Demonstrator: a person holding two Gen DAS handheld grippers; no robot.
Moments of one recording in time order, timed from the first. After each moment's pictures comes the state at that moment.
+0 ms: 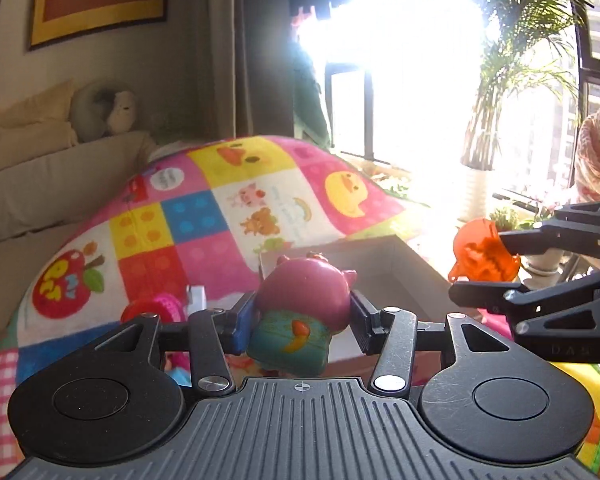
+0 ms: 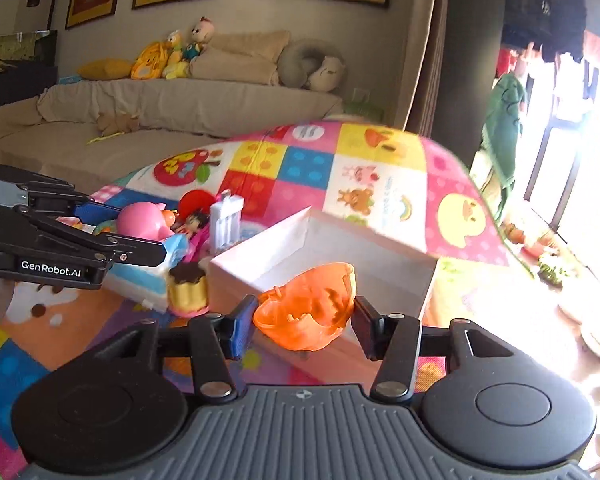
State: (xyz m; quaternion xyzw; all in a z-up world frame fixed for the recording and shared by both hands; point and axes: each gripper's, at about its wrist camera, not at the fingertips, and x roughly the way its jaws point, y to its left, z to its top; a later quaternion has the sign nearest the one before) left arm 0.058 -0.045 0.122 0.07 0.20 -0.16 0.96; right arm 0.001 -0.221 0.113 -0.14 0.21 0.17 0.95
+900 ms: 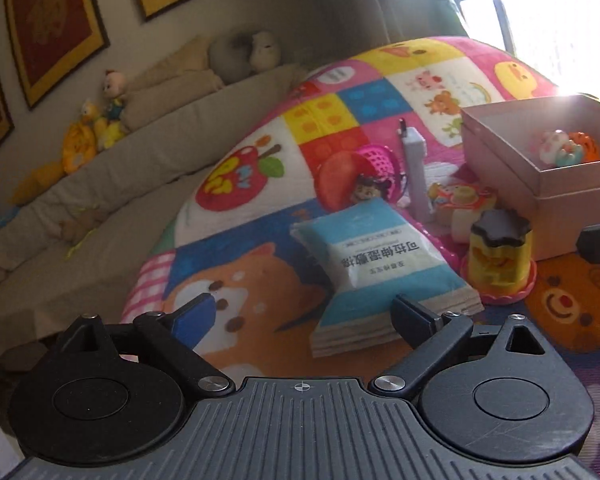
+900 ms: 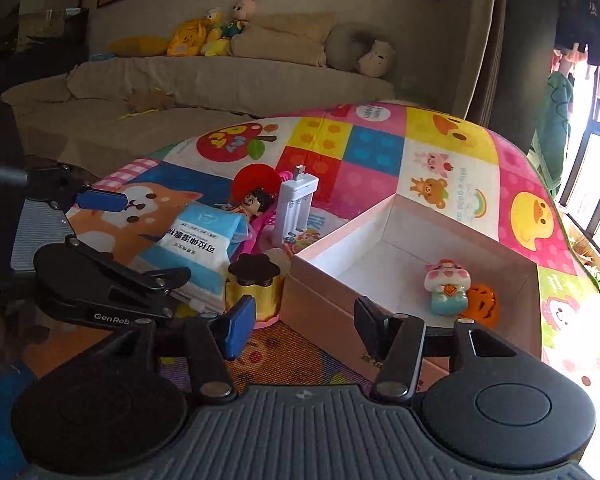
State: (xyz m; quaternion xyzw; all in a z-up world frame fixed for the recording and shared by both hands) left arm 0.047 0.049 0.015 0.16 0.27 0.11 0.94; right arm 0.021 -0.130 0.054 -0.15 0.25 0.24 0.92
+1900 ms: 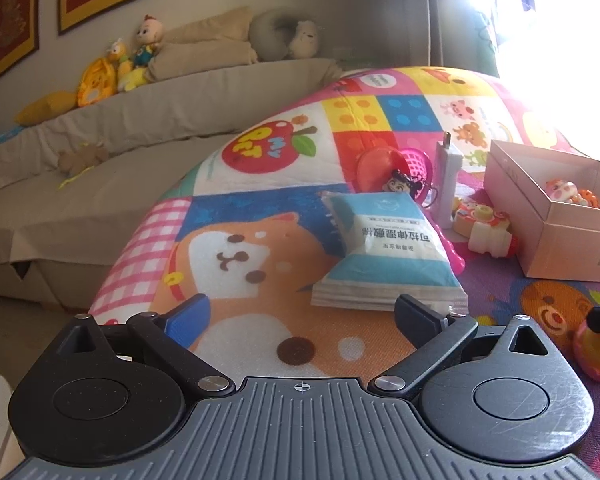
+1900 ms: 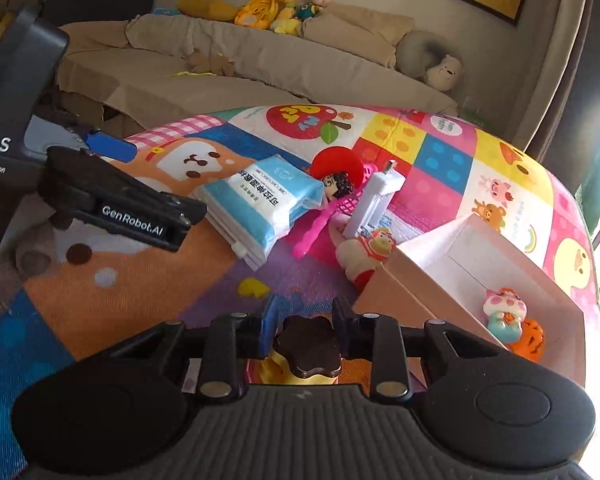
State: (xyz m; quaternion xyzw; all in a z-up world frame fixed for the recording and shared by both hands) left arm 0.015 0.087 0.016 0.03 0.27 0.09 0.96; right arm -0.004 -0.103 0.028 -0.24 0.24 0.29 0.90
